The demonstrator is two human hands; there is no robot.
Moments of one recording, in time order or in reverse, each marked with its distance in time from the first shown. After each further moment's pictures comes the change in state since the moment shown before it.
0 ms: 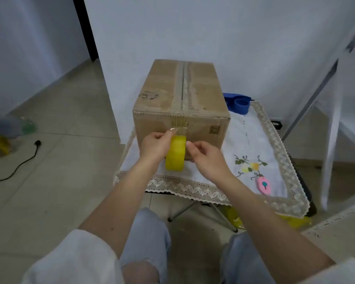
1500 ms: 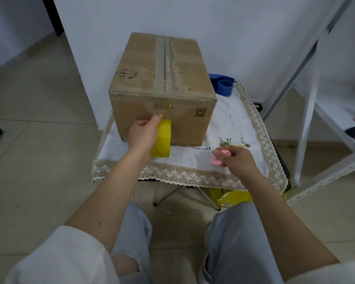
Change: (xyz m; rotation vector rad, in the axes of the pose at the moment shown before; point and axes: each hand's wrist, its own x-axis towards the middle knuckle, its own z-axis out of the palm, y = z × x) left_hand 0.001 -0.010 0.016 -0.158 0.014 -0.081; right_hand -0.014 0.085 -0.066 0.158 0.169 0.340
